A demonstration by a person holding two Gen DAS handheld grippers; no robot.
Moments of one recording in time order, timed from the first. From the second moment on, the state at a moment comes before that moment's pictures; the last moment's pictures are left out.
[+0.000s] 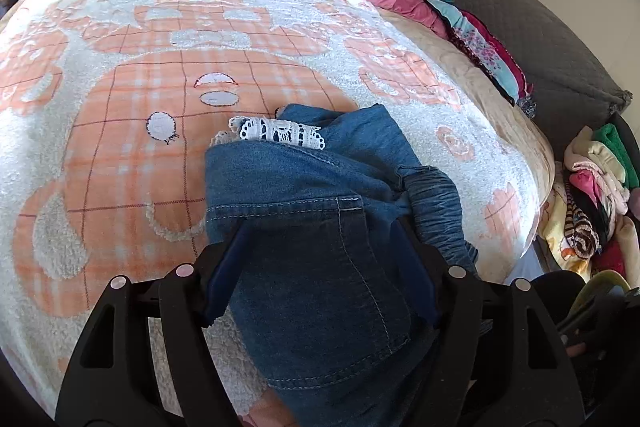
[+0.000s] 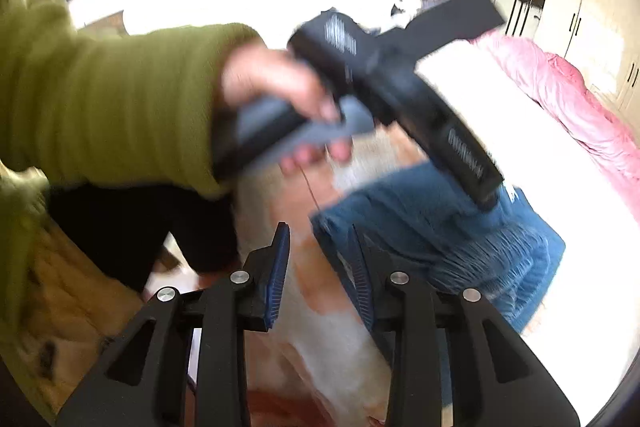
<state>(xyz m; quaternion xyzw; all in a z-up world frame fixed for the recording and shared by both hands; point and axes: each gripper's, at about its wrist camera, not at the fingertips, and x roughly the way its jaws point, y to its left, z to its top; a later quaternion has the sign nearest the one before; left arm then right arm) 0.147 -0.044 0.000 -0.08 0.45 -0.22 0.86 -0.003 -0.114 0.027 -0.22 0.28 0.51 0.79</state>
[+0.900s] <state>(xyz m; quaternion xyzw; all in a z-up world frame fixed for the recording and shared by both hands) 0.142 -0.019 -0.019 -0.13 0.48 -0.19 0.85 0.126 -0.247 -0.004 0.13 0.46 0.23 0.85</state>
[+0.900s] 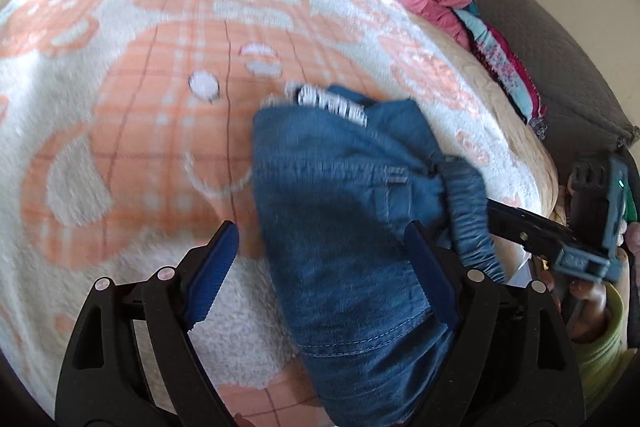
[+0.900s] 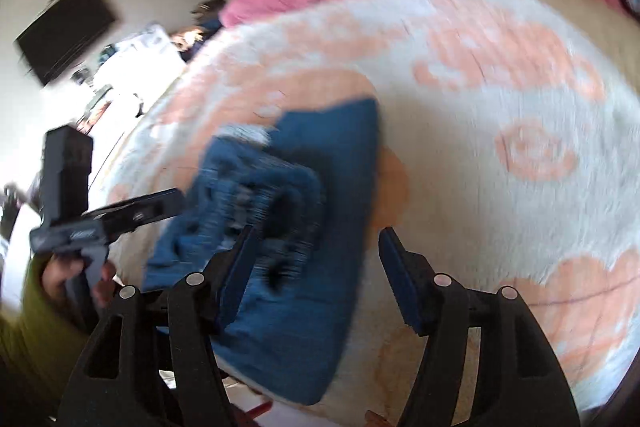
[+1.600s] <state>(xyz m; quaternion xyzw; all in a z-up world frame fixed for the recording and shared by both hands) 0.162 -0.039 0.038 -0.11 0.39 -0.19 0.90 0.142 -0.192 0.040 0.04 0.36 0.28 0.89</state>
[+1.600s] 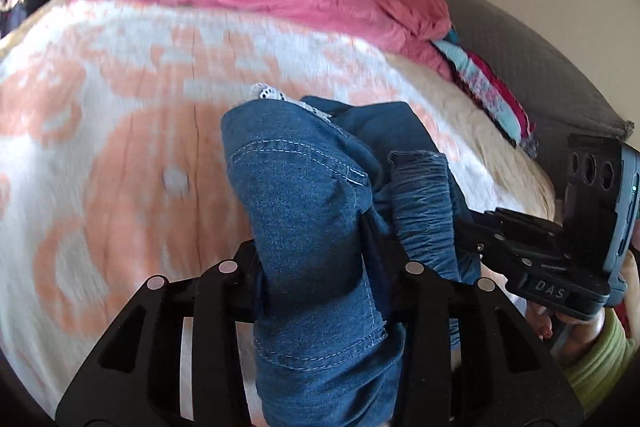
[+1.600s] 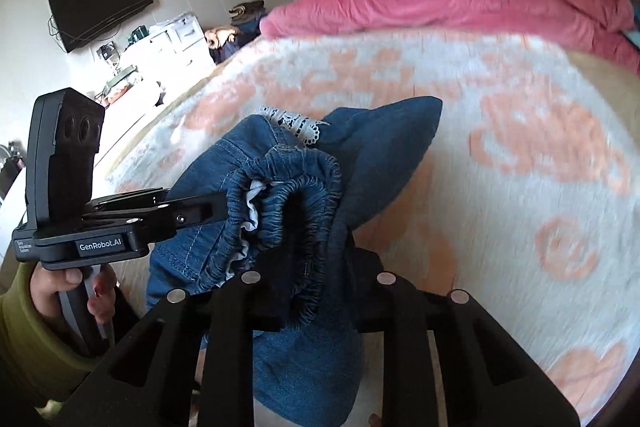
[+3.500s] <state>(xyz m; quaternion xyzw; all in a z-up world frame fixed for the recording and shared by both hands) 0.058 -0.018 0.012 -0.11 0.38 -0.09 0.91 0.065 -0.216 0.029 0.03 0.30 0.16 0.94</state>
